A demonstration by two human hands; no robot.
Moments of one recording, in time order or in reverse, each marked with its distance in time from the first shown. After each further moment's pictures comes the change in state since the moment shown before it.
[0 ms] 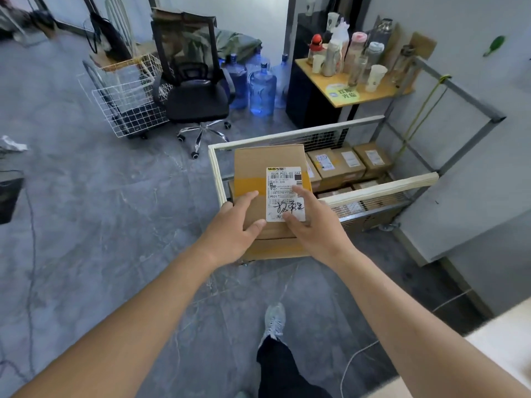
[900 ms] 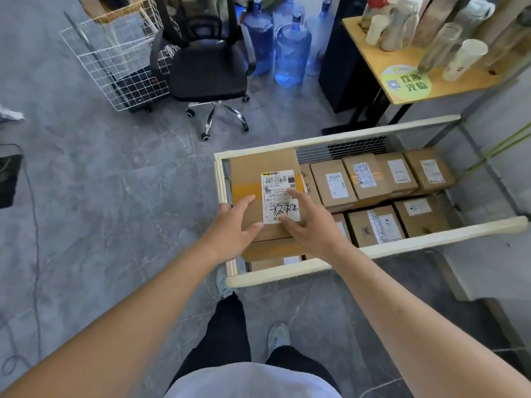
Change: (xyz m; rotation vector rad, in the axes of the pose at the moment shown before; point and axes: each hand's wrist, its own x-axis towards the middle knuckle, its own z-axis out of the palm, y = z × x) left_hand 0.323 -0.088 -0.026 -0.041 -0.123 -0.292; right_hand 0.345 0.064 0.069 0.021 -0.313 0.078
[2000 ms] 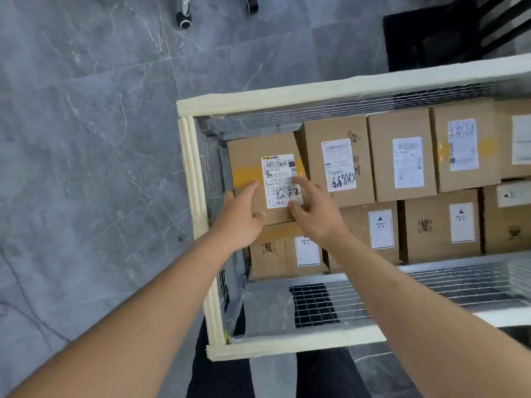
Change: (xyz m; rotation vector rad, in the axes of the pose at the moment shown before) left_hand 0.318 -0.143 0.118 -0.111 -0.255 -0.404; right_hand 0.288 0.167 0.143 0.081 -0.247 0.288
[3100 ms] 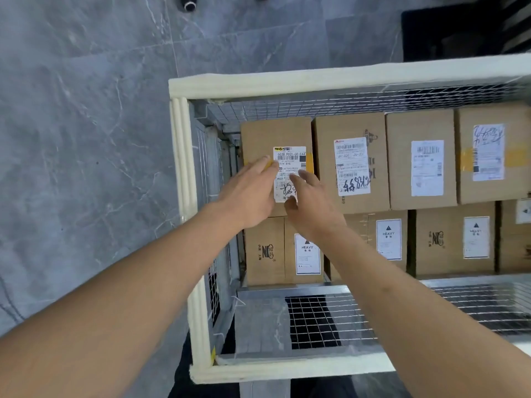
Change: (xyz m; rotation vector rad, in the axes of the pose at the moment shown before) left_hand 0.061 0.014 0.000 0.514 0.053 0.368; right_hand 0.048 0.005 0.027 -0.479 -0.075 -0.045
